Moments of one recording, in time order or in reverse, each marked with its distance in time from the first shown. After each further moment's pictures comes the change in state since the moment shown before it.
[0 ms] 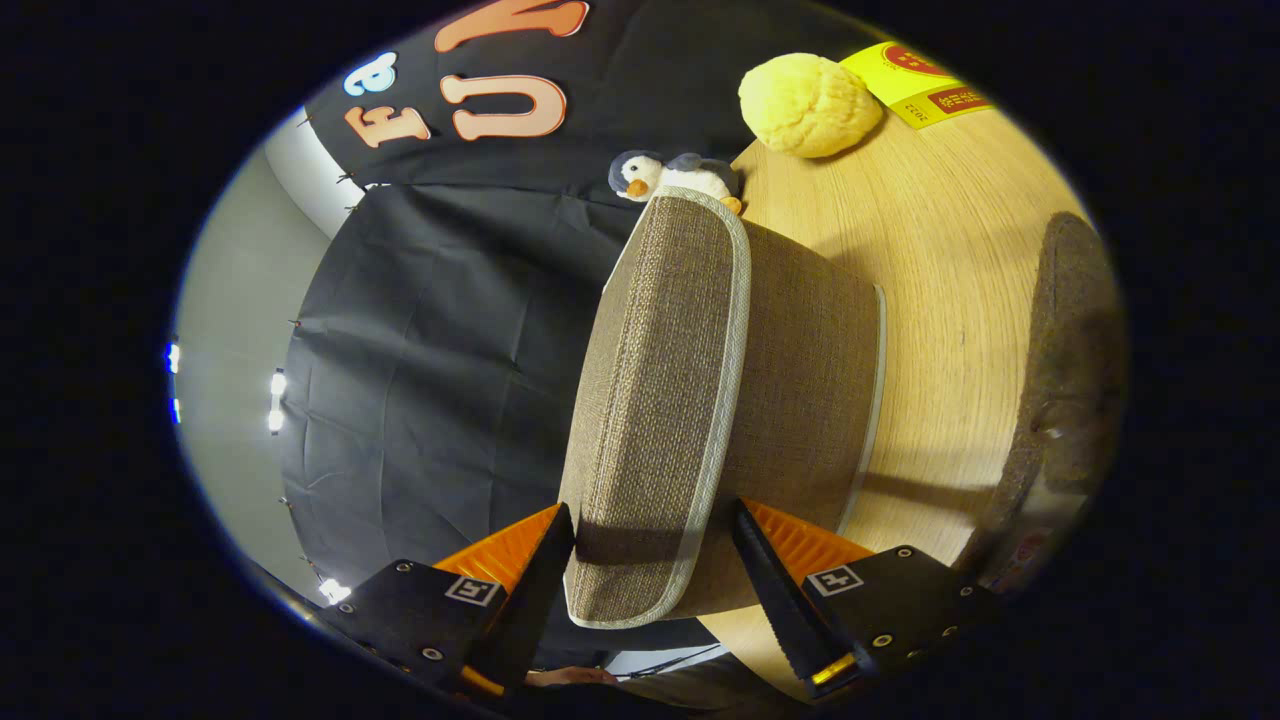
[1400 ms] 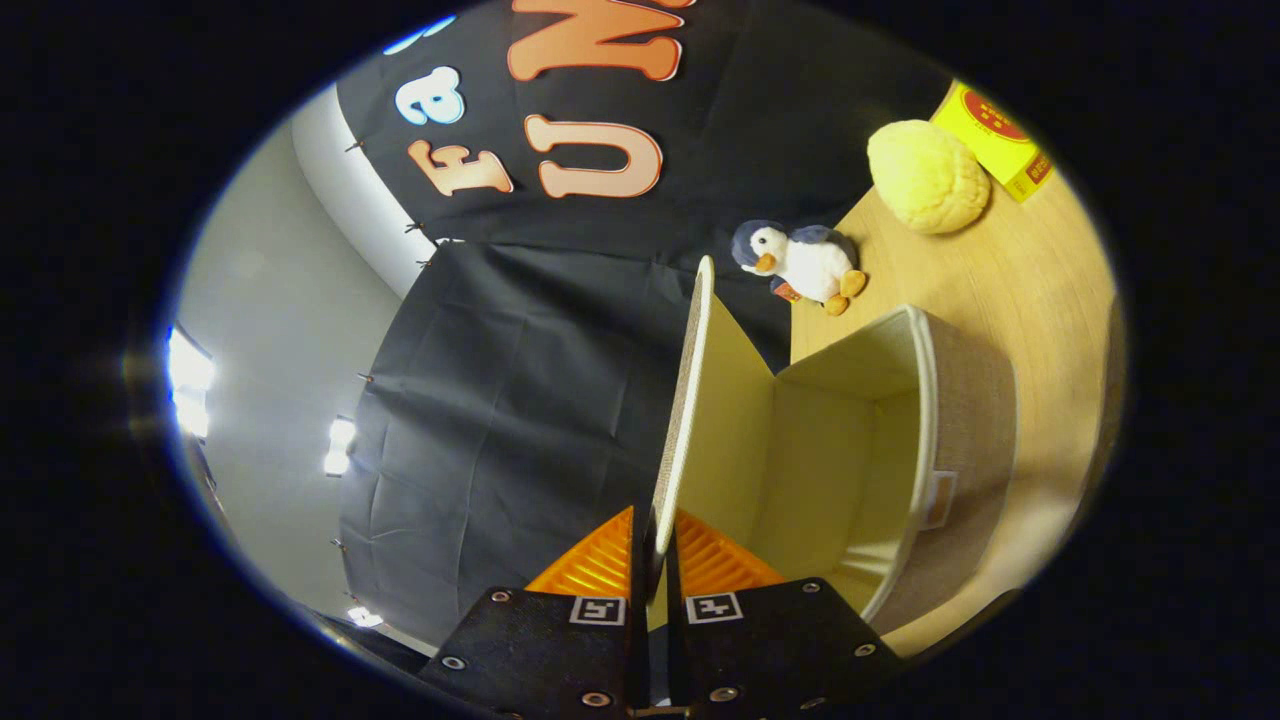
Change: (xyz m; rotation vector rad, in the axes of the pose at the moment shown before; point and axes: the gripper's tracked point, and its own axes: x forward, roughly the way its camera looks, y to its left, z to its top) arm 0.018 0.168 0.068 -0.012 -0.217 0.187
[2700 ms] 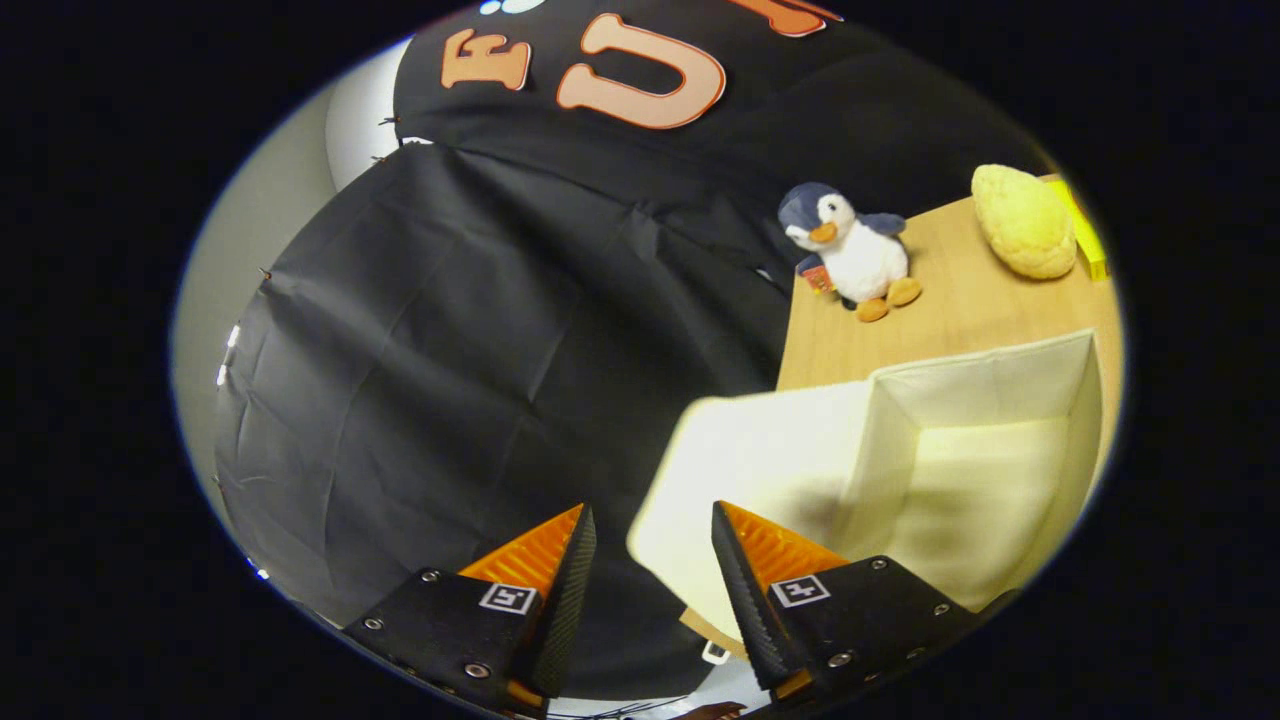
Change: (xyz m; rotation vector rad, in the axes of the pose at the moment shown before) arm 0.129 -0.022 -0.023 -0.252 0.036 -0.343
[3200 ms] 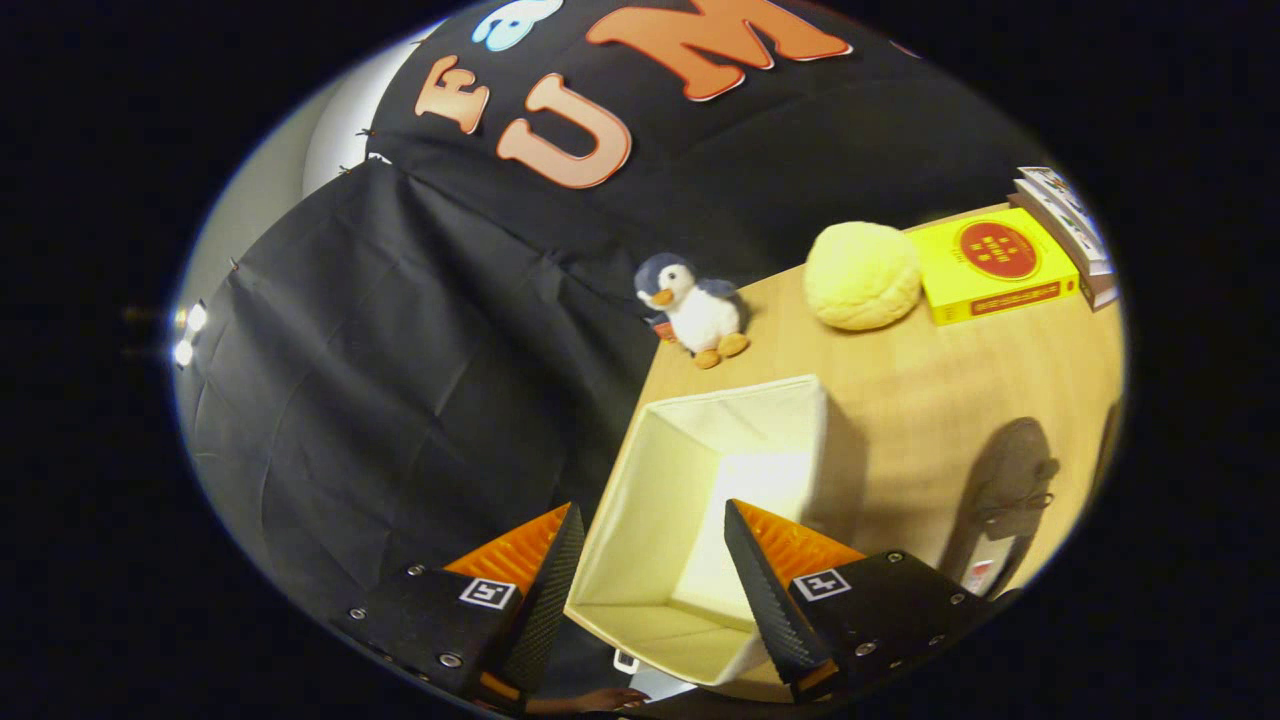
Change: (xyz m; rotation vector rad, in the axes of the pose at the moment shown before) arm -0.137 -0.136 0.010 -0.068 -0.121 -0.280
